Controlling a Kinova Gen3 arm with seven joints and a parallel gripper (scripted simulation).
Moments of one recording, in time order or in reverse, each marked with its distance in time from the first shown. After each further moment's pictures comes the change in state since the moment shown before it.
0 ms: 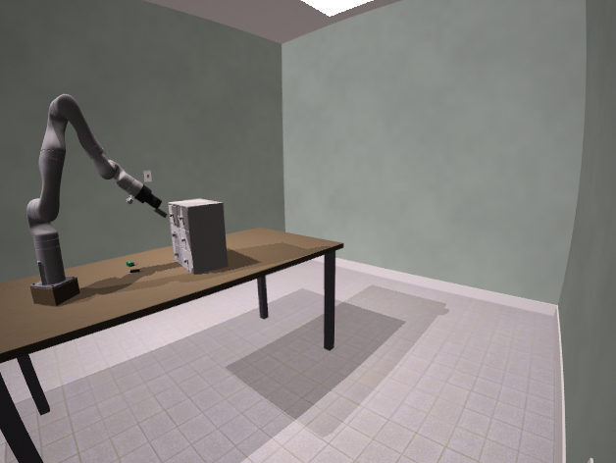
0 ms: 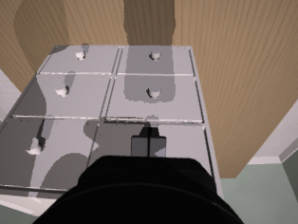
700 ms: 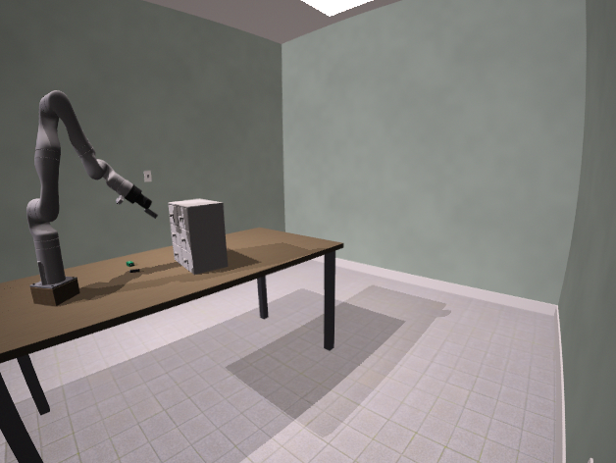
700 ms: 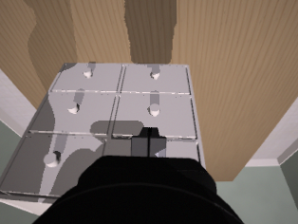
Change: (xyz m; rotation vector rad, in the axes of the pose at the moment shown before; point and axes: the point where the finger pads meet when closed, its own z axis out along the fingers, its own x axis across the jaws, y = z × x) arm -0.001 -0.028 -0.039 0.005 -0.001 -0.003
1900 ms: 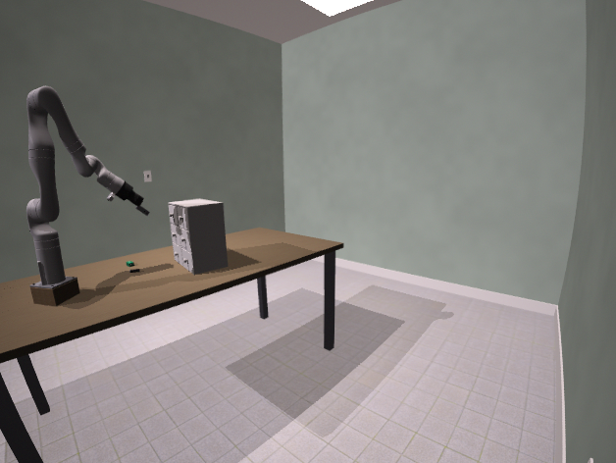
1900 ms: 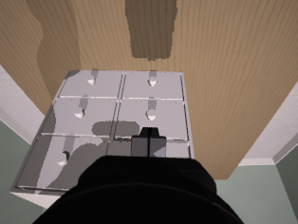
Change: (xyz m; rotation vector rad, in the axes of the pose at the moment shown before) arm 0.004 -0.010 -0.041 -0.003 0.009 -0.001
